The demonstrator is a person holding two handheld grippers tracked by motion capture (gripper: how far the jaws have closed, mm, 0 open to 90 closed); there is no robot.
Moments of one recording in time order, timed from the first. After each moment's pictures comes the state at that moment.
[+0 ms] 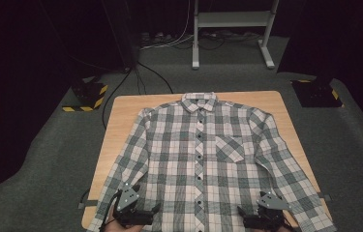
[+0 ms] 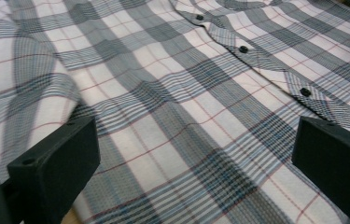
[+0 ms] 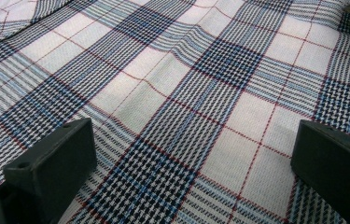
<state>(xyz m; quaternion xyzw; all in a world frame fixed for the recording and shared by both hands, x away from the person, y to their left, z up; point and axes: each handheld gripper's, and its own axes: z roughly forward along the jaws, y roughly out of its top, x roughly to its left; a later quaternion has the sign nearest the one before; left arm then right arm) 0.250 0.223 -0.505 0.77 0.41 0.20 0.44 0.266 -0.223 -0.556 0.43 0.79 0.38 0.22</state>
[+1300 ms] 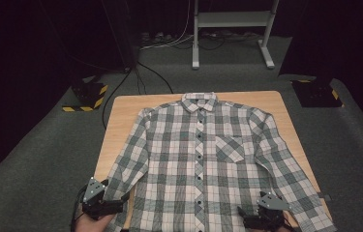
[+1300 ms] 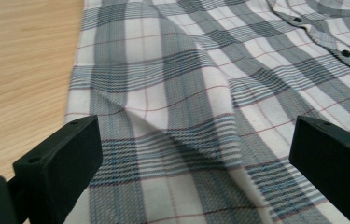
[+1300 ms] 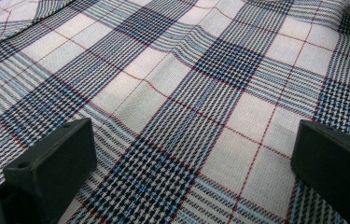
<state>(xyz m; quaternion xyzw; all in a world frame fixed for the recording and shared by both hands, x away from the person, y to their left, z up) 0.261 0.308 -0.506 0.73 0.49 0.23 0.42 0.265 -0.224 -0.557 0.43 0.79 0.39 0.22</state>
